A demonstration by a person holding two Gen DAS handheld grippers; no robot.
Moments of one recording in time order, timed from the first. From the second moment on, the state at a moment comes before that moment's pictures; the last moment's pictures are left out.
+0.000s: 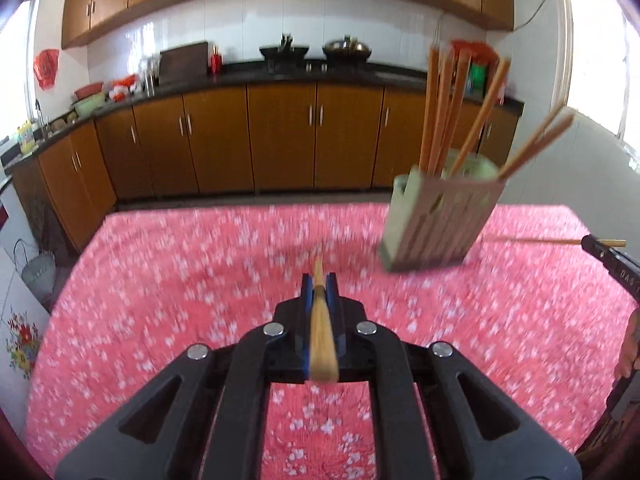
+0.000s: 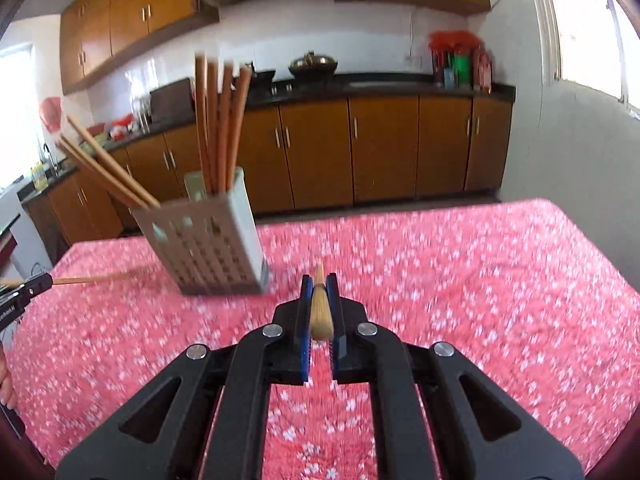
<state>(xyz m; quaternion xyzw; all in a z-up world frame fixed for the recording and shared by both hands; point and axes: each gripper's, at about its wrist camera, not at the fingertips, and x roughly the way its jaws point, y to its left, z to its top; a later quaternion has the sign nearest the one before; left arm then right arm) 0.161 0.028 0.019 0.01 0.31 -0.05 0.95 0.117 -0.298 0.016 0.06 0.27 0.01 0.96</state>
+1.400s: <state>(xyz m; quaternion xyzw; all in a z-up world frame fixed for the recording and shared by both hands) 0.187 -0.070 0.154 0.04 0.21 -0.16 0.96 0.150 -0.253 0.150 0.08 0.09 0.11 0.99</state>
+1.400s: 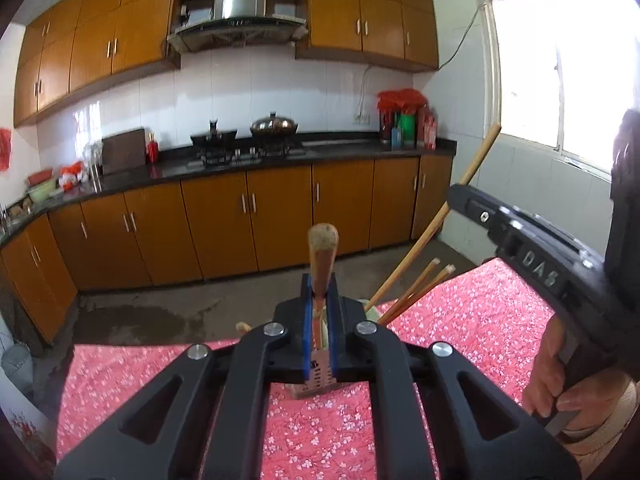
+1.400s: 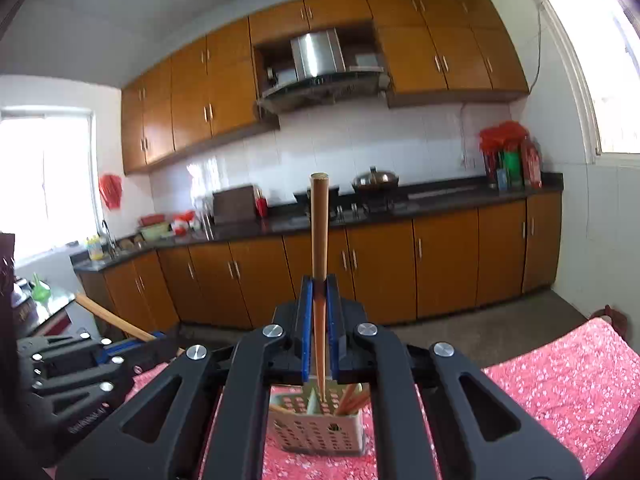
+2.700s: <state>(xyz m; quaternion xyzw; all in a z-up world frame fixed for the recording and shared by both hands) 0.033 0.016 0.071 0.02 0.12 -0.01 0.99 0.020 -0.254 0.065 0.01 0.11 -0.01 0.99</state>
